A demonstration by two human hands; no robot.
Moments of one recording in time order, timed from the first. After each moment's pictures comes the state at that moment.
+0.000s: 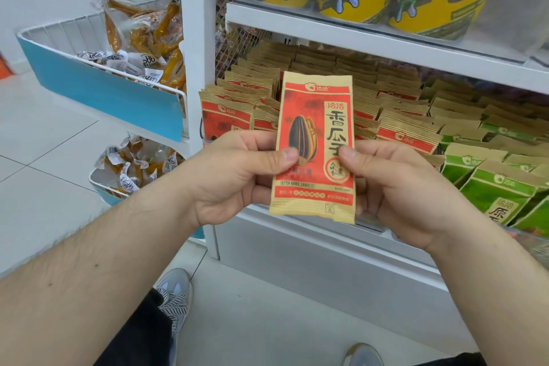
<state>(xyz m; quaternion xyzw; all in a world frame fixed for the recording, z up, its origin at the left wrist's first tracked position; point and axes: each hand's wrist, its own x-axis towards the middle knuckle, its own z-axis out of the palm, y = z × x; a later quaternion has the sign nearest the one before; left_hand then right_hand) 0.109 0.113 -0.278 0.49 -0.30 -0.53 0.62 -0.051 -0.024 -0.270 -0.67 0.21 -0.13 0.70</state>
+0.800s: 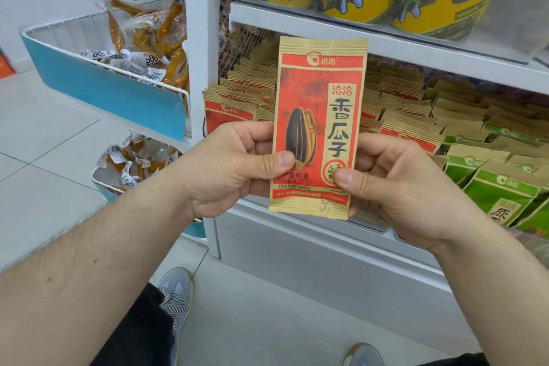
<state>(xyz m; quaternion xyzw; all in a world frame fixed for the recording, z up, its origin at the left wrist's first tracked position) 0.123 0.118 -0.285 0.48 -0.38 -0.49 0.62 -0.055 -0.019 -0.266 -0.71 0.15 -0.16 0.67</state>
